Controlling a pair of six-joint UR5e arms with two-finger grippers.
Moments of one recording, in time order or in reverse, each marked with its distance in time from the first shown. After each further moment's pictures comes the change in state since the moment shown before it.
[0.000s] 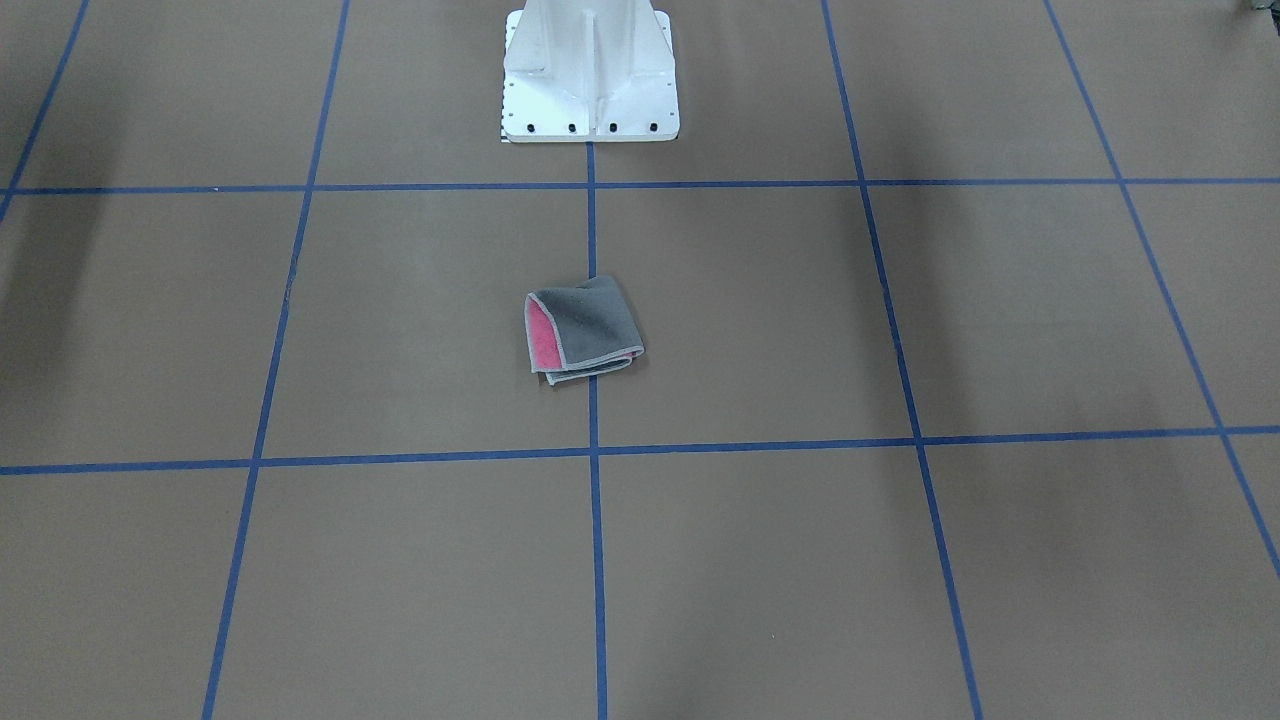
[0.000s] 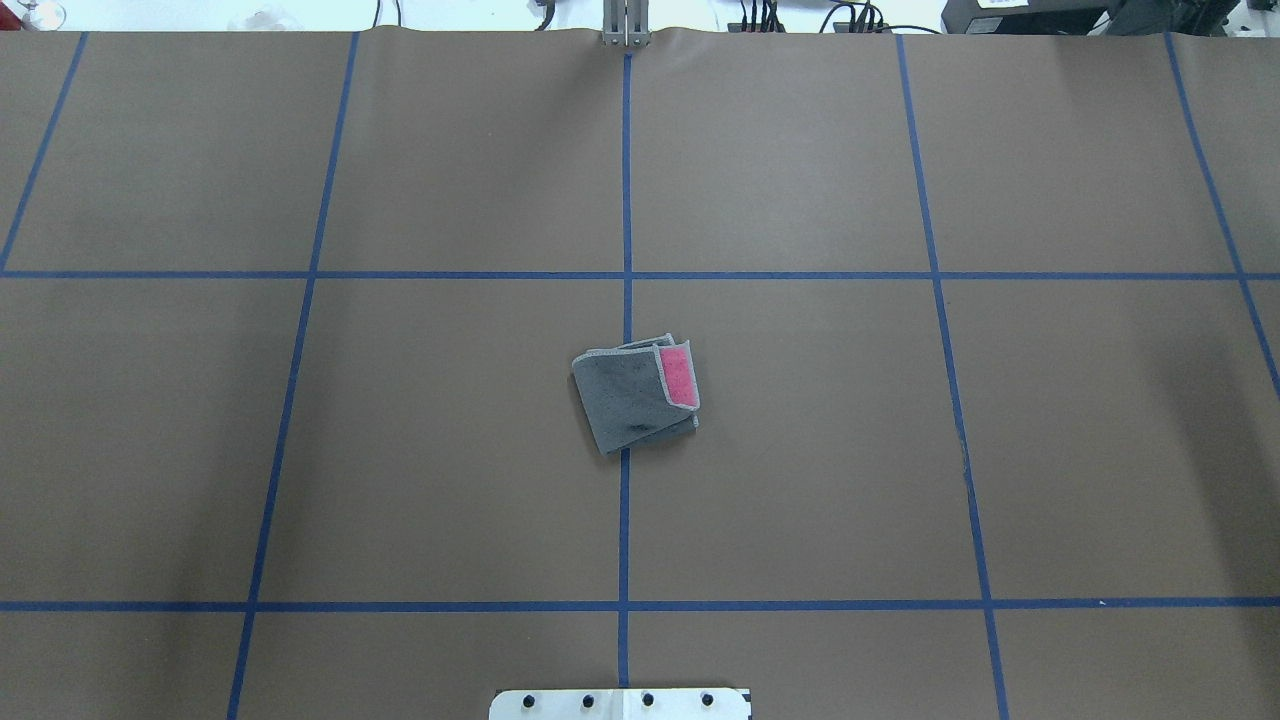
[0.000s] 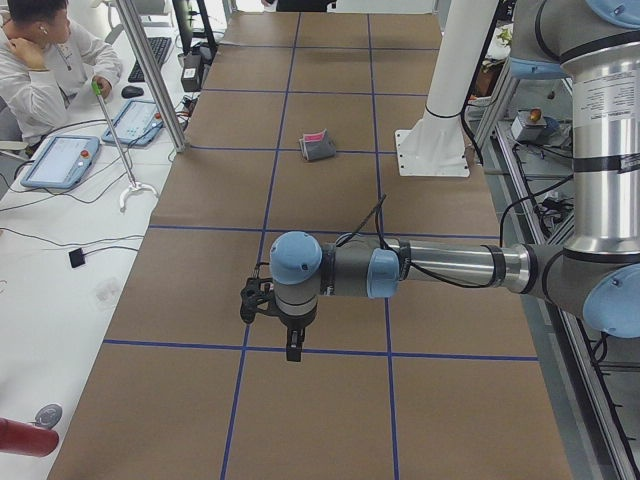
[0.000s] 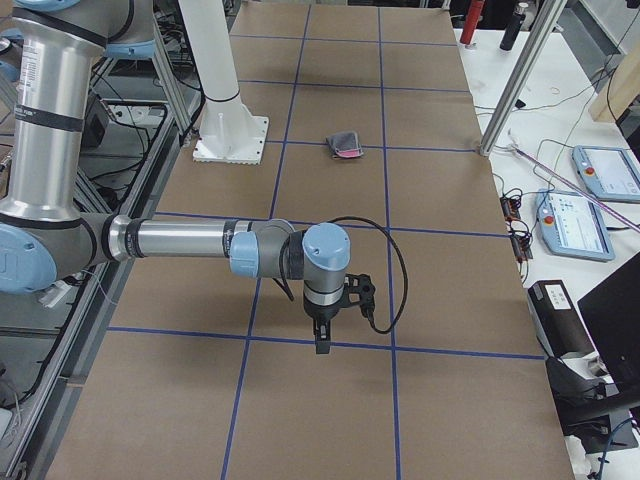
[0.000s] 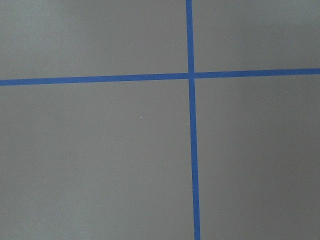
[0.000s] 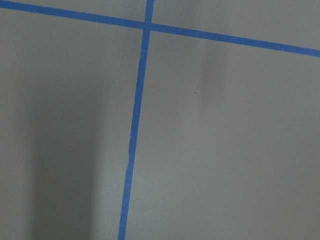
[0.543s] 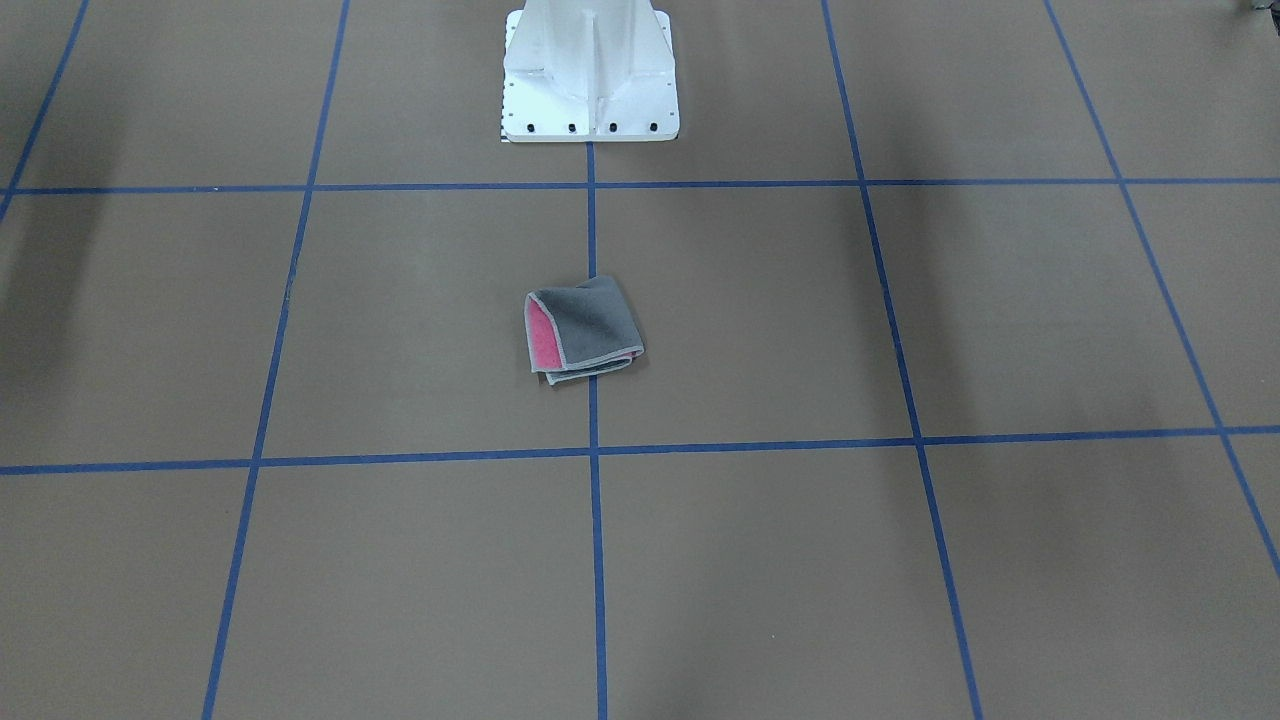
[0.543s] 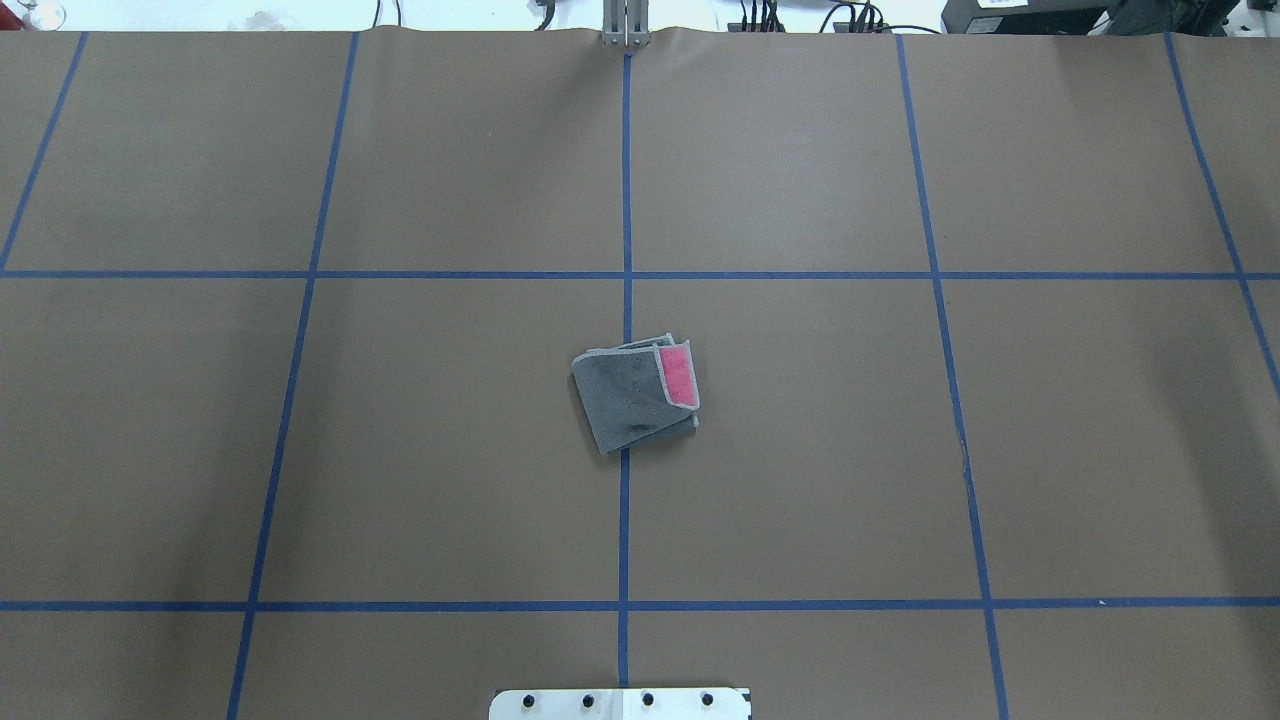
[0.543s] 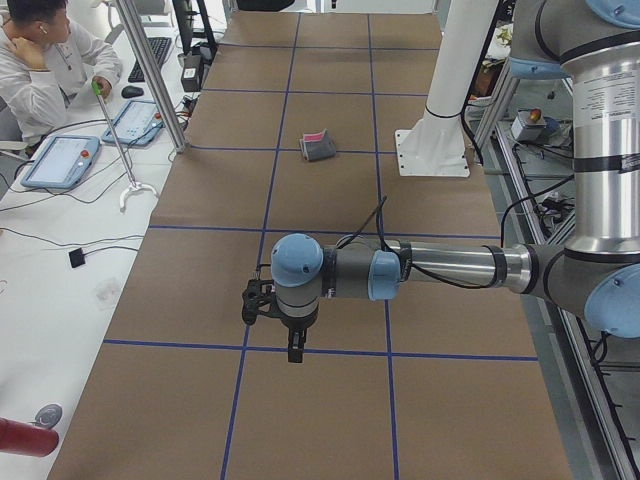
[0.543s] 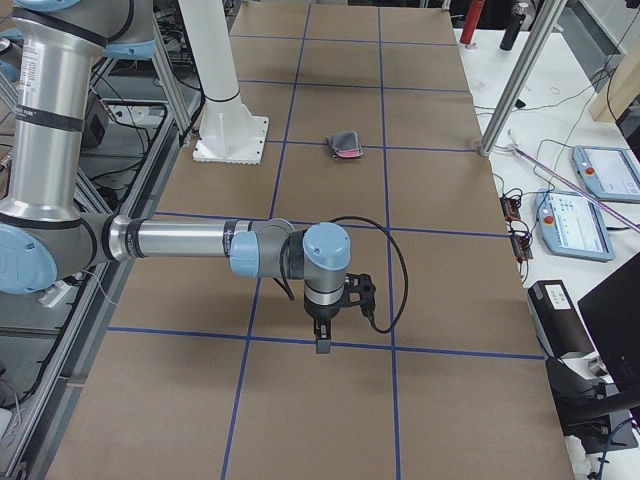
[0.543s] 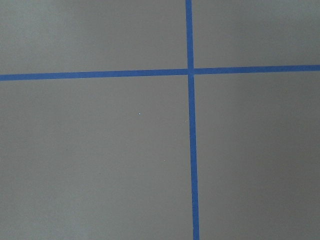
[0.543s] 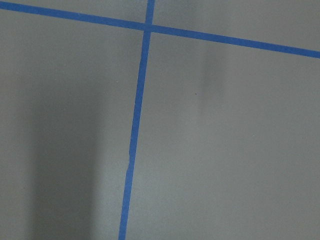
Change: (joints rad) left arm 0.001 0.007 -0.007 -0.002 -0.002 0.001; right arm 0.000 0.002 -0.001 0.000 0.000 0.000
